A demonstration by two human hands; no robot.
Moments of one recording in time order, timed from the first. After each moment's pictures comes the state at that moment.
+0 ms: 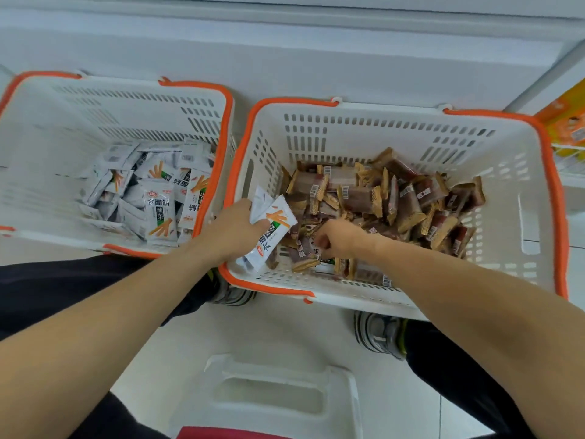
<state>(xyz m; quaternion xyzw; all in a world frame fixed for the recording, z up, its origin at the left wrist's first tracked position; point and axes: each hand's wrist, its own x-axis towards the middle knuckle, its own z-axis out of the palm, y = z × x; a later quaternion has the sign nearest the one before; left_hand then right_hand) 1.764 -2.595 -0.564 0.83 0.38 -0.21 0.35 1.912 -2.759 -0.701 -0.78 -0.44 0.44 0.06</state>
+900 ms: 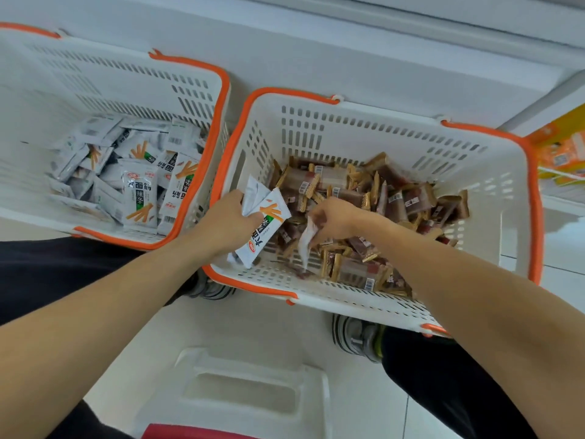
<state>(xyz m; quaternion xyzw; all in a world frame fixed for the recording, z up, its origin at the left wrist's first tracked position) 1.769 -2.605 -0.566 0.77 0.42 -0.15 0.45 1.956 -2.746 -0.674 -0.76 -0.42 0.49 0.09</state>
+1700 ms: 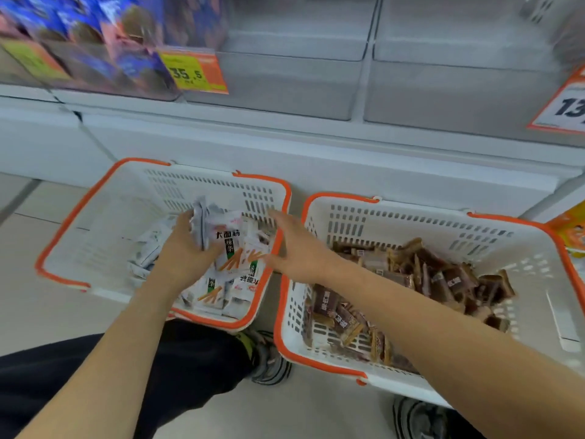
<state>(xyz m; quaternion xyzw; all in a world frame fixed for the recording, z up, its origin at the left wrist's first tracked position) 1.698 -2.467 -0.499 0.78 0.50 0.08 0.37 1.861 -2.614 -0.525 -0.74 -0.47 0.36 0.31</state>
